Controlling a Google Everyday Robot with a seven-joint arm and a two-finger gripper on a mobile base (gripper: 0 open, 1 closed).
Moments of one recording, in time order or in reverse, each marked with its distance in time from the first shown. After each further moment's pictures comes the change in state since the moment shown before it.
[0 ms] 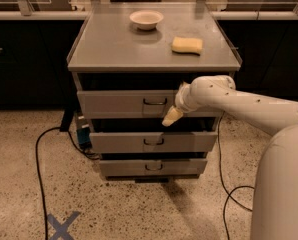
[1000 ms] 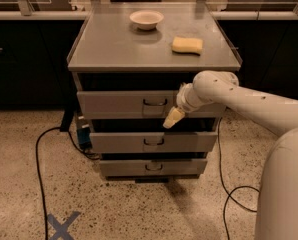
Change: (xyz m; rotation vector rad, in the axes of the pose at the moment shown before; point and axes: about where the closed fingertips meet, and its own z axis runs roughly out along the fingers) arm 0.000 0.011 -0.011 -0.086 0.010 0.013
